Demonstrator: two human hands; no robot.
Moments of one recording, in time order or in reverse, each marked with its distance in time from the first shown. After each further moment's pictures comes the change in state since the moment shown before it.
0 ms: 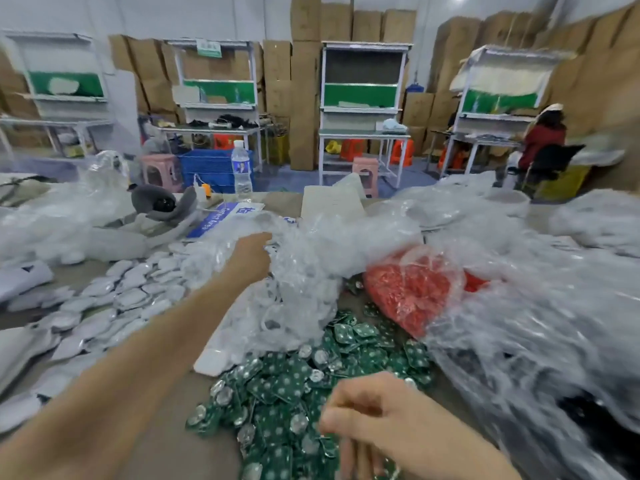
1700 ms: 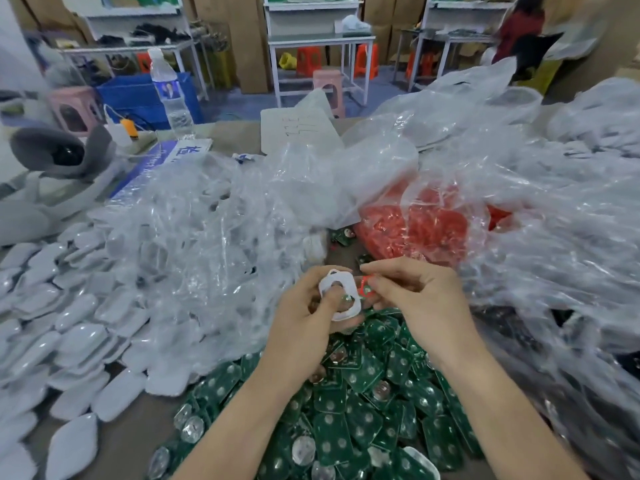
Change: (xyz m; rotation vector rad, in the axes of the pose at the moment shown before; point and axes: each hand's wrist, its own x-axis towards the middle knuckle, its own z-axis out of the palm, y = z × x) left_hand -0.101 0.034 0.100 -1.042 -0.284 -0.042; right_hand 0.070 0.046 -0.079 0.328 0.713 -0.151
